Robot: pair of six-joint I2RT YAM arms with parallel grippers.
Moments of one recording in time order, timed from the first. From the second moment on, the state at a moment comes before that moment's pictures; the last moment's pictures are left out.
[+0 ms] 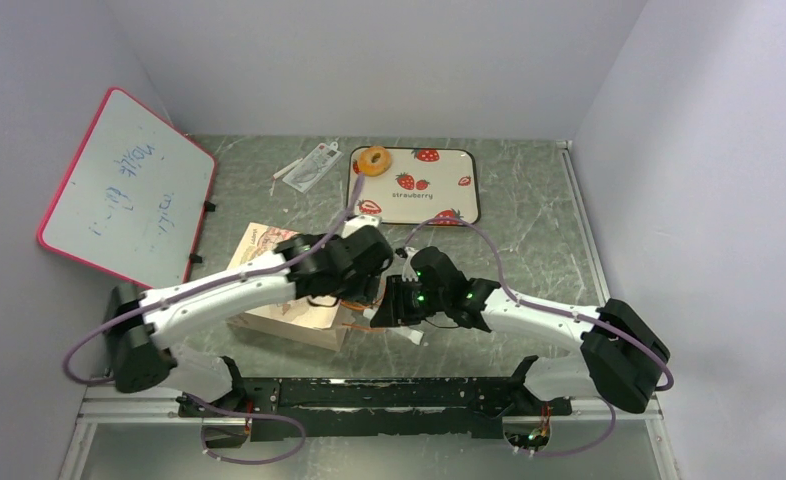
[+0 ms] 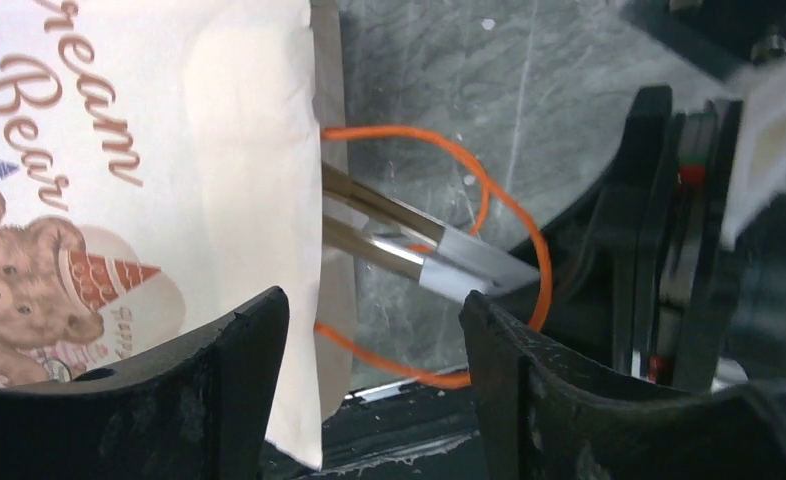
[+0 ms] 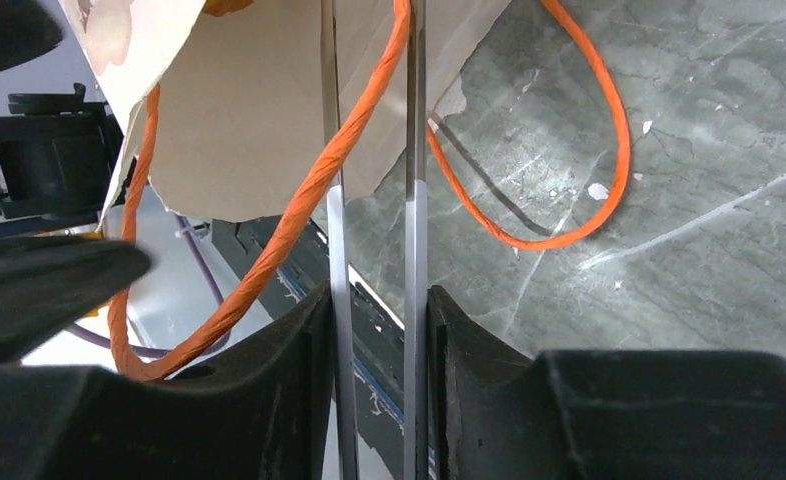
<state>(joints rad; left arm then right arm) -1.09 1.35 1.21 -0.91 -0.36 -0.74 0.88 1.28 0.61 -0.04 -0.35 0.76</state>
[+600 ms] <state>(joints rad) -1.09 1.59 1.38 -1.12 -0.49 -0.69 0.88 1.26 0.61 -0.03 -0.35 0.76</state>
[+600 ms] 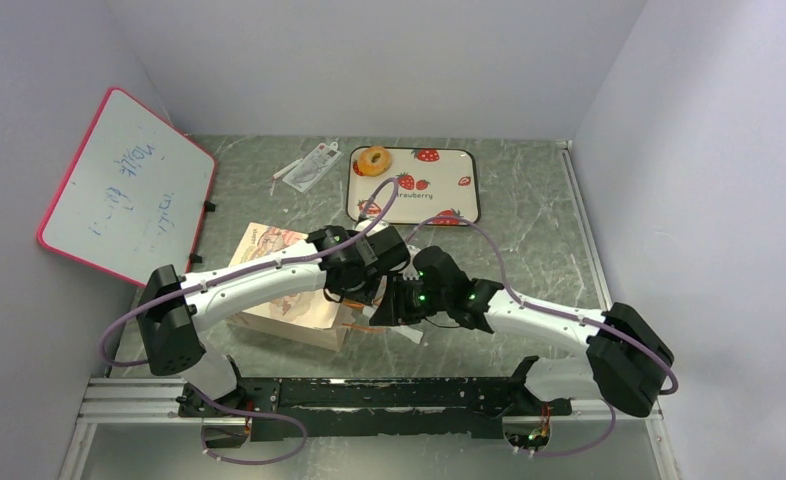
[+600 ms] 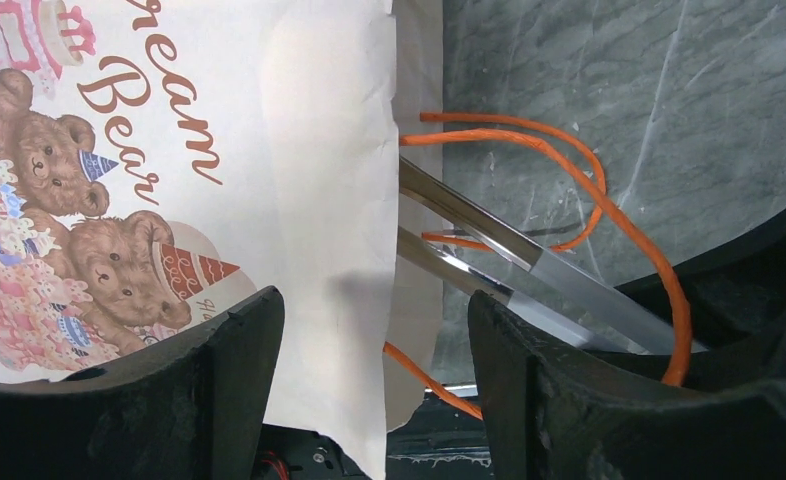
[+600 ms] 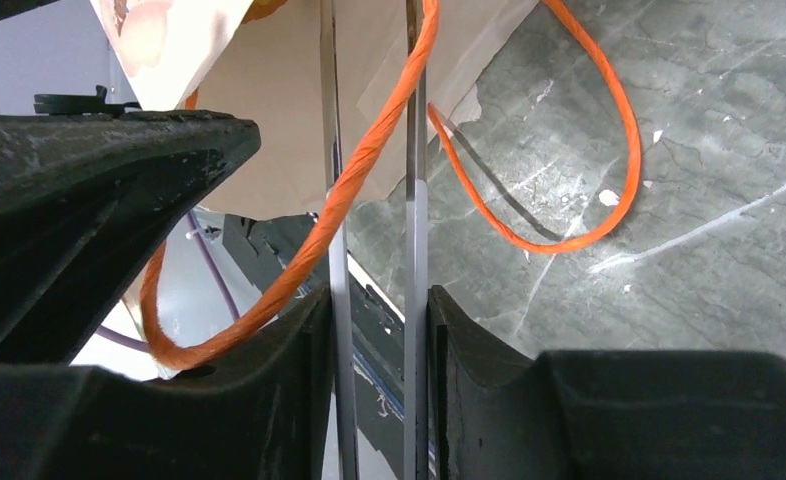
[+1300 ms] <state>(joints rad) -1.10 1.67 1.38 -1.14 -0.55 -0.71 0.88 1.22 0.56 -0.03 -0.35 0.77</state>
